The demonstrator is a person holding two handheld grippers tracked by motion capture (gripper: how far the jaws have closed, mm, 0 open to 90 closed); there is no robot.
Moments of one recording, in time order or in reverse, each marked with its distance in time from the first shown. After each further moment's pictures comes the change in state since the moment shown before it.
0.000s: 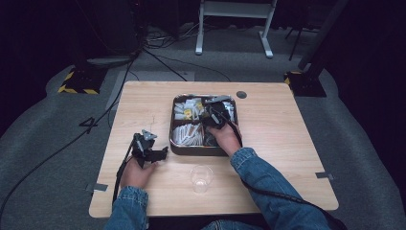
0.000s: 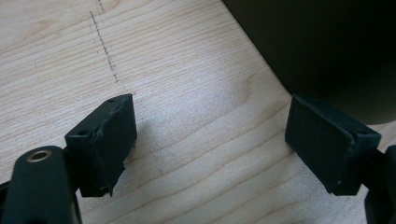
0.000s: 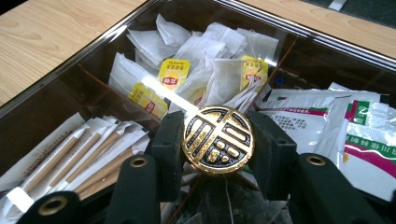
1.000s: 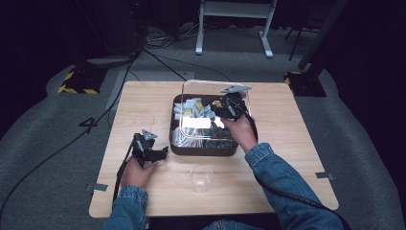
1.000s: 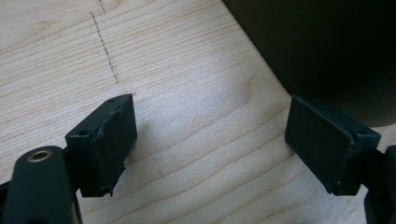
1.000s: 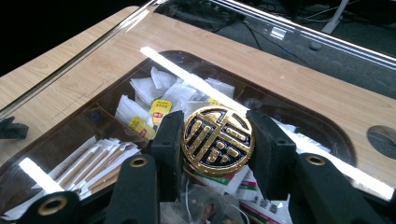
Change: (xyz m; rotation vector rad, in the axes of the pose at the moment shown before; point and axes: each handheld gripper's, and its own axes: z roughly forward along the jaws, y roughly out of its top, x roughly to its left) left arm -0.001 0.000 0.001 0.000 0.004 -0.011; right arm -0.025 0.019 -0.067 -0.114 -0.003 -0.014
